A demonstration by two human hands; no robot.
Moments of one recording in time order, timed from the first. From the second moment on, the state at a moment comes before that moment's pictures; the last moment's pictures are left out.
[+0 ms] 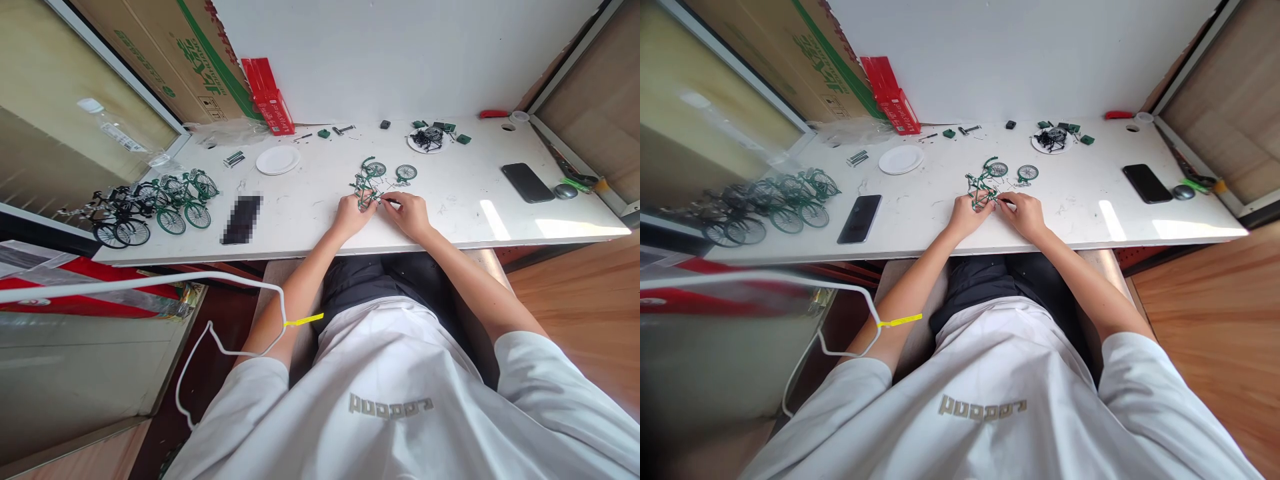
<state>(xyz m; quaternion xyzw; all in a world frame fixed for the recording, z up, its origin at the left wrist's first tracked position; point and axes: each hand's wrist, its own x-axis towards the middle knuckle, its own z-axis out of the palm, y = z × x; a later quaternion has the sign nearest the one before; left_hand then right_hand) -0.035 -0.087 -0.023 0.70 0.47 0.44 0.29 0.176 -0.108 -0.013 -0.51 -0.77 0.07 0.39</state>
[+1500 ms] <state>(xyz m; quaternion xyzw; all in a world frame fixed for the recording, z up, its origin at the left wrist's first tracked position) -0.034 -0.092 -0.017 0.72 0.47 0.44 0.26 0.173 -0.115 -0.005 -0.53 -0.77 0.03 0.35</state>
